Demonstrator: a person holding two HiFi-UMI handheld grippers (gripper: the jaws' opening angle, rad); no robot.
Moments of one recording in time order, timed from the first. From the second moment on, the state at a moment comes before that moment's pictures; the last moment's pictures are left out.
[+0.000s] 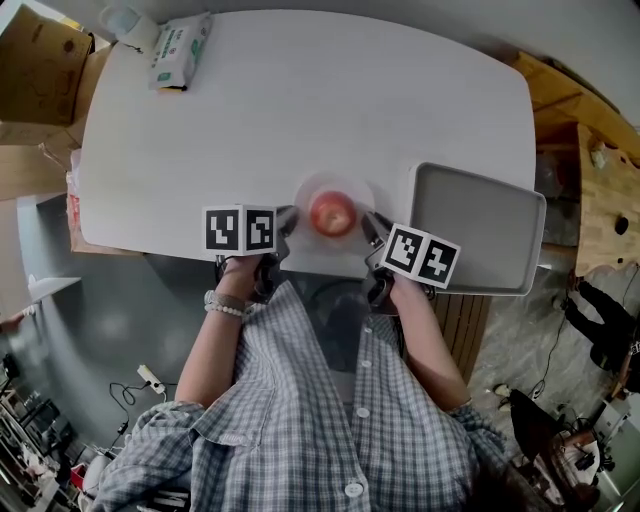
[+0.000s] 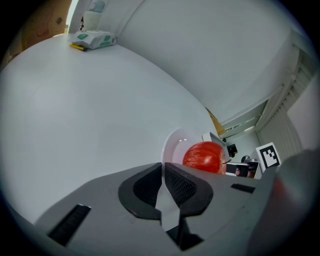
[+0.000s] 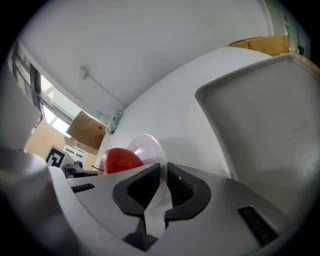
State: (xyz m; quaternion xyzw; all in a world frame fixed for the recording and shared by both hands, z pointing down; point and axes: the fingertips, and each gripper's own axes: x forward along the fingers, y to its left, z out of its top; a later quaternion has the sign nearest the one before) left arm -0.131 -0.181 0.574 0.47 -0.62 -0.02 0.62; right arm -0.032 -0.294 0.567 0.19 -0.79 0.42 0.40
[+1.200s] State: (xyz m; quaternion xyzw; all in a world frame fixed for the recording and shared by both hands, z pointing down) left arm -0.086 -0.288 0.518 0.54 -0.59 0.01 0.60; right arm 0.034 -0.380 0.516 0.26 -0.77 0.46 0.35
